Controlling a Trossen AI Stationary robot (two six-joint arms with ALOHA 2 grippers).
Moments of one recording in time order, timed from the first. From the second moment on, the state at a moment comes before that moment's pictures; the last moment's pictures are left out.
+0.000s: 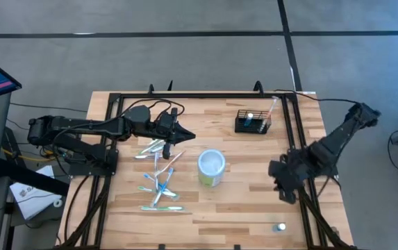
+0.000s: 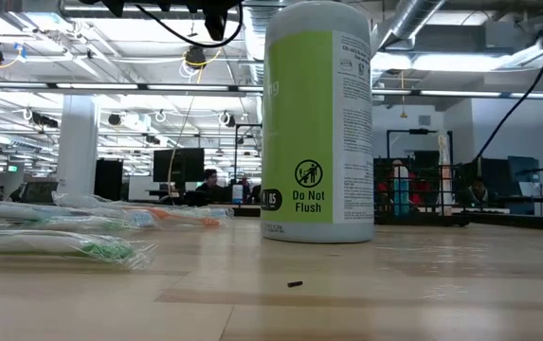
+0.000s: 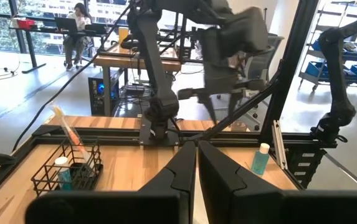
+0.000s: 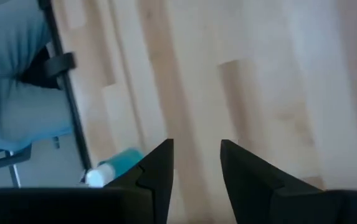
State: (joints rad) left arm 0.11 1.22 0.84 0.33 0.20 -0.07; right arm 0.70 1.06 0.98 -1.09 0.04 0.95
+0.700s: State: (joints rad) left arm 0.11 1.22 0.84 0.33 0.20 -0.11; right arm 1.09 1.30 0.97 -0.85 0.08 1.45
